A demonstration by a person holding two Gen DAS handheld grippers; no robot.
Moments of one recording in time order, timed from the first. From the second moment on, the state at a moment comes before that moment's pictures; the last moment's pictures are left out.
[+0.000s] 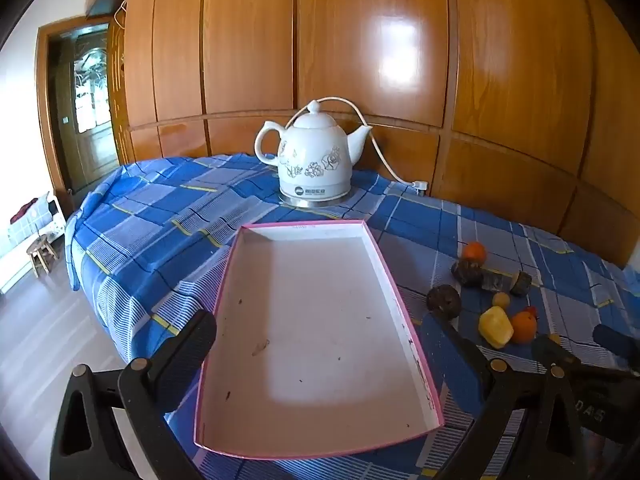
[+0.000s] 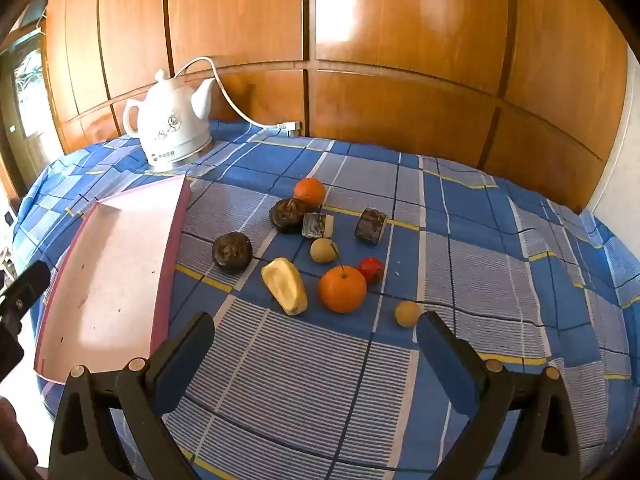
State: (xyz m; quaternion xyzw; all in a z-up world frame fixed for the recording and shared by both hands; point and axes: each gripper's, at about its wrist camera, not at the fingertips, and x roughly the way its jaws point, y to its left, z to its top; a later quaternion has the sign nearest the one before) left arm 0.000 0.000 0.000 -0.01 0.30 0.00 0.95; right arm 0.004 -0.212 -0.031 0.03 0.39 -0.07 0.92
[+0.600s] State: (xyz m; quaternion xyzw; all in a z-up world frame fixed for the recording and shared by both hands) left arm -0.005 -0.010 -0.002 -0.01 0.30 -0.02 0.95; right arm -0.011 -0.202 0.004 -0.01 0.31 -0.09 0.95
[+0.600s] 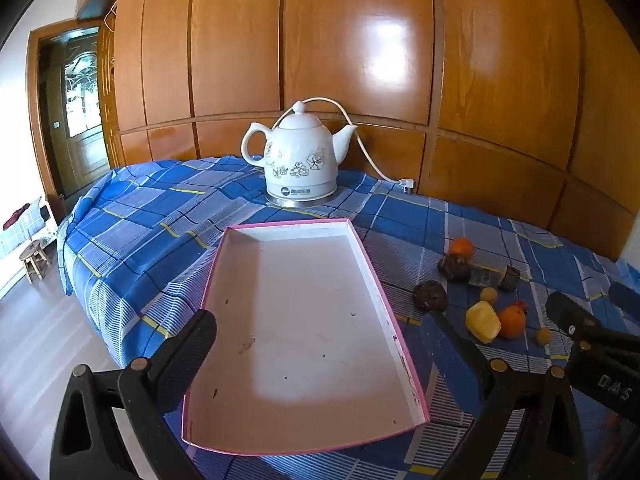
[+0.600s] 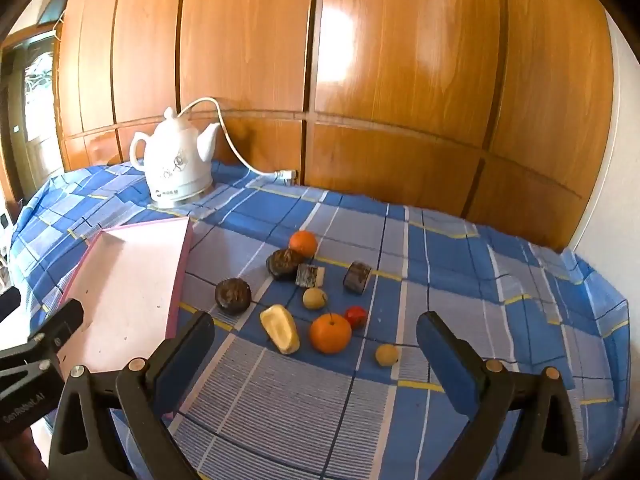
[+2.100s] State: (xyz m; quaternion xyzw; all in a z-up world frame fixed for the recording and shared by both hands) left arm -0.007 -0.015 -0.004 -0.01 0.31 -0.06 0.95; right arm -0.016 -0.201 0.006 -0.03 0.28 -0.10 0.95
